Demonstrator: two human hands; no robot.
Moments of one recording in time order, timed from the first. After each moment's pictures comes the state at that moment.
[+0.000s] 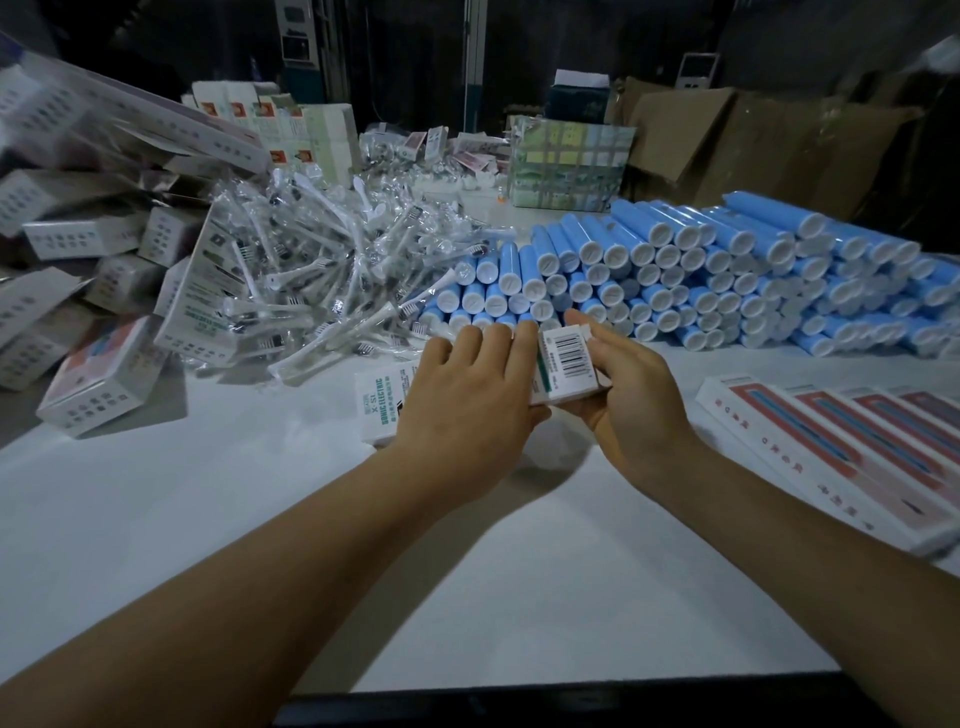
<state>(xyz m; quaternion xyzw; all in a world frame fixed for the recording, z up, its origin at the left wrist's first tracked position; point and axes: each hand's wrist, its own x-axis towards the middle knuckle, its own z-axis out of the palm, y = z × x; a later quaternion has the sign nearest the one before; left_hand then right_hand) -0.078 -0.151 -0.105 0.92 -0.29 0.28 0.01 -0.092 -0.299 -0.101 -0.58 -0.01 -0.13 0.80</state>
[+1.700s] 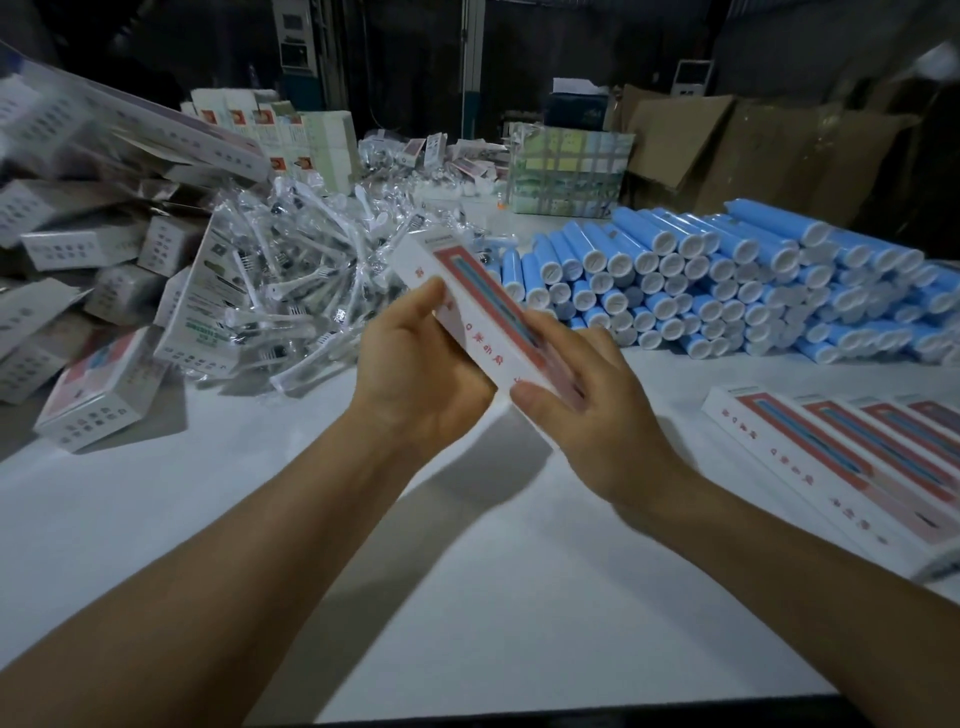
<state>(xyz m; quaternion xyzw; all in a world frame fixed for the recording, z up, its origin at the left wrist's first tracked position) -0.064 -0.137 -0.064 0.30 -0.13 -0.22 0.92 -0.107 -0.282 -0.104 -0.84 -0.11 -0.22 0.49</state>
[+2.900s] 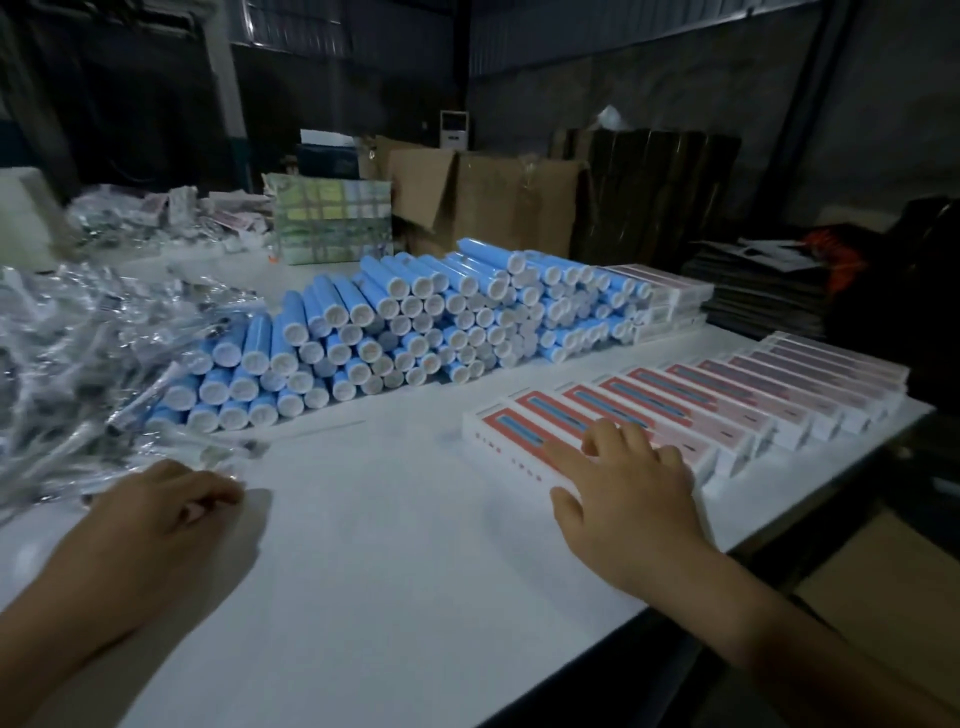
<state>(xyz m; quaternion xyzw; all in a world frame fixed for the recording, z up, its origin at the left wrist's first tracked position) -0.016 -0.111 -0.128 0.91 -0.32 0.06 0.26 -0.231 -0.412 -0.103 -0.95 0.24 -0.15 -0.09</state>
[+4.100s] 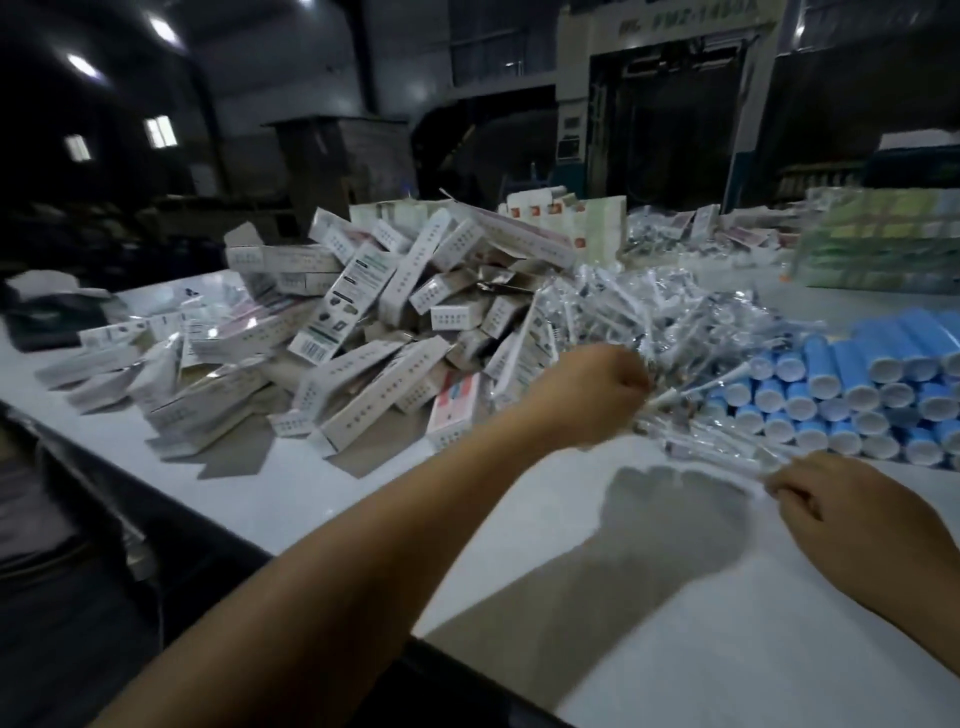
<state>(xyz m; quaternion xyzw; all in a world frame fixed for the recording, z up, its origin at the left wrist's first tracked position) -0.039 -0.029 -0.033 0.94 -0.17 0.12 0.27 -0.046 -0.266 -0.125 -0.96 -0.09 -0.19 0.15</state>
